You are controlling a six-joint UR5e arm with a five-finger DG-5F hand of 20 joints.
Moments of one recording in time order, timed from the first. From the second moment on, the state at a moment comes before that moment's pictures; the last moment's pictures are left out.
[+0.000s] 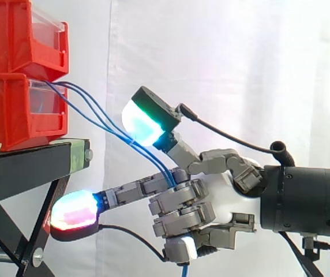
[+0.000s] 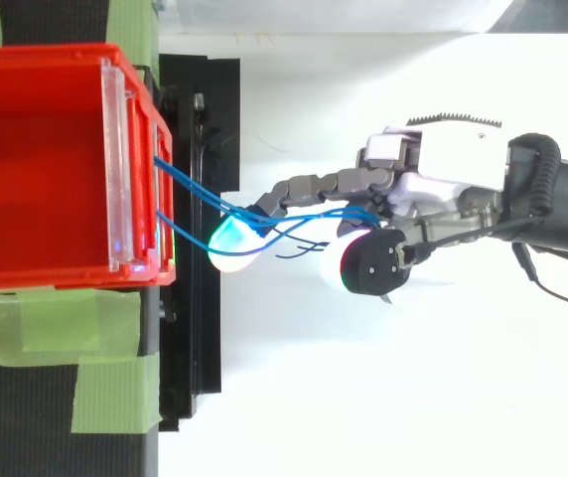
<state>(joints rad) 0.17 -2.12 -1.83 -2.31 -1.27 0.09</state>
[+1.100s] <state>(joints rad) 0.17 -2.12 -1.83 -2.31 -1.27 0.09</state>
